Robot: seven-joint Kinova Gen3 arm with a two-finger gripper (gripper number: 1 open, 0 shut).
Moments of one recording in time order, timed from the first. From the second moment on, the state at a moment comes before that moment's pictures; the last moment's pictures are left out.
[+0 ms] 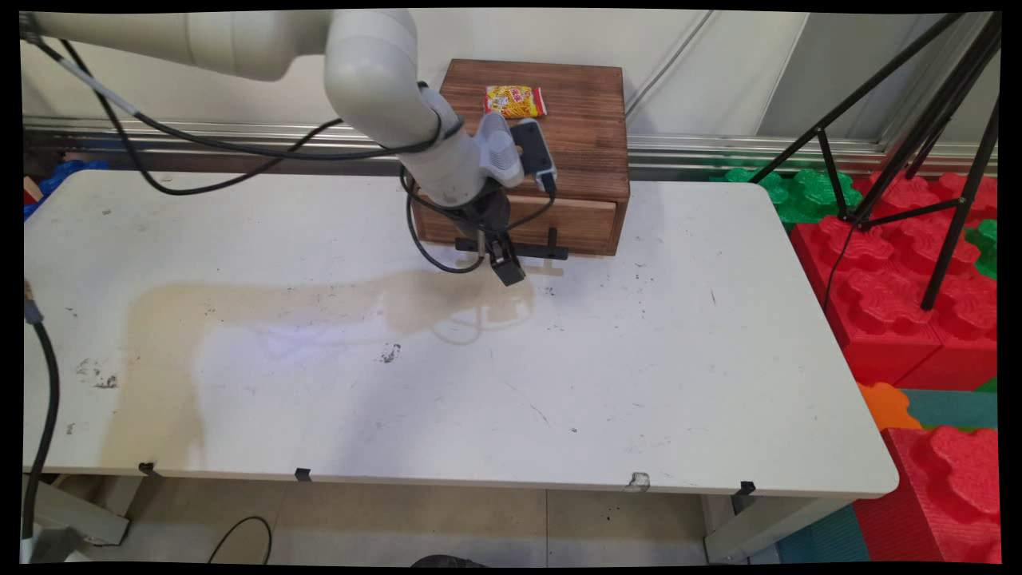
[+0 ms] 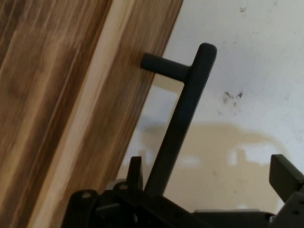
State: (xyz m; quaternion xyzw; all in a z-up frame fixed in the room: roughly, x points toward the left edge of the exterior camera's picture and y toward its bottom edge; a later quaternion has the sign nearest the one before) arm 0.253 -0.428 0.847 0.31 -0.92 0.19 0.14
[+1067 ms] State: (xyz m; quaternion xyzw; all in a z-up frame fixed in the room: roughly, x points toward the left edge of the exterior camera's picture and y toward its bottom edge) arm 0.231 -0.441 0.809 0.31 -0.93 0.16 0.14
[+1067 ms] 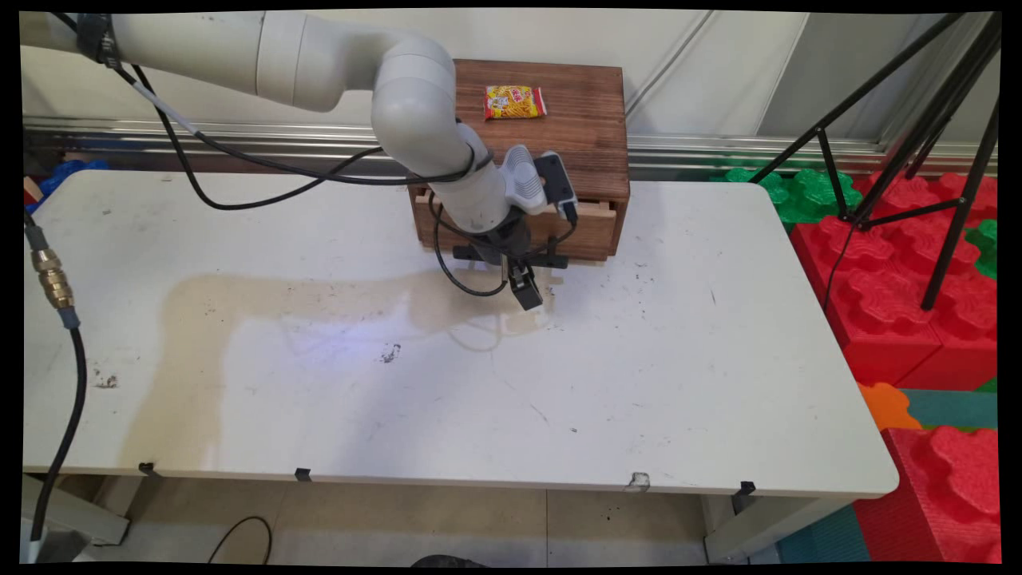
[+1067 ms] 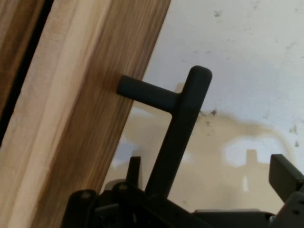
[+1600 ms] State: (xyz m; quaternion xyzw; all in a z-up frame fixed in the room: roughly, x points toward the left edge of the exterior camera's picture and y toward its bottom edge) arm 0.220 -0.420 0.816 0.31 -0.93 0.13 0.14
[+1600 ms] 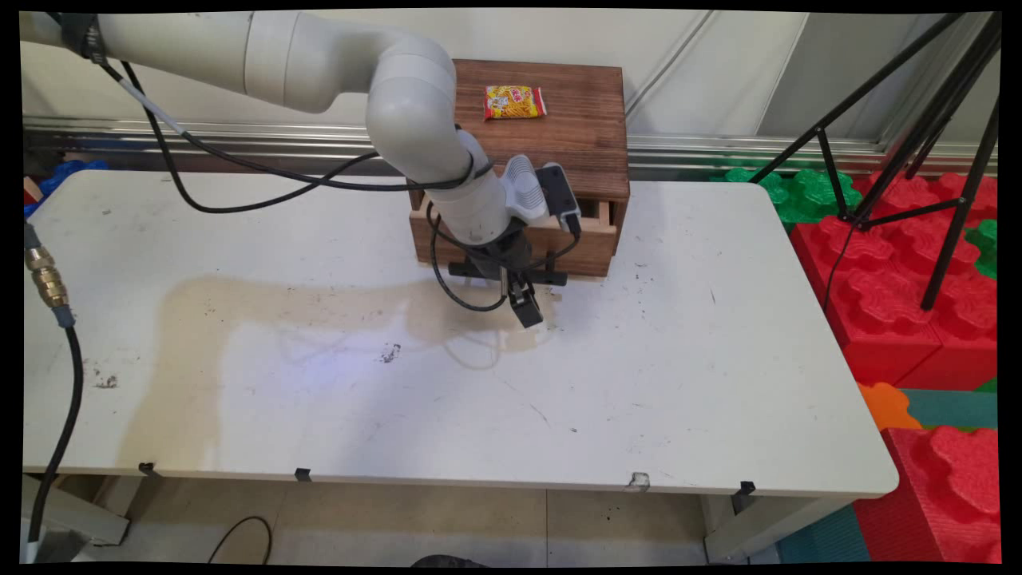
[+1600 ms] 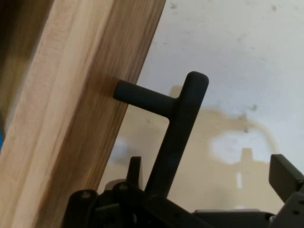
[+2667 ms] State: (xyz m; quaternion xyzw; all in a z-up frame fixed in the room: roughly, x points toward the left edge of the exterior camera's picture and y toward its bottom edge) arm 0.199 -0.347 0.826 0.34 -0.93 0.06 0.12
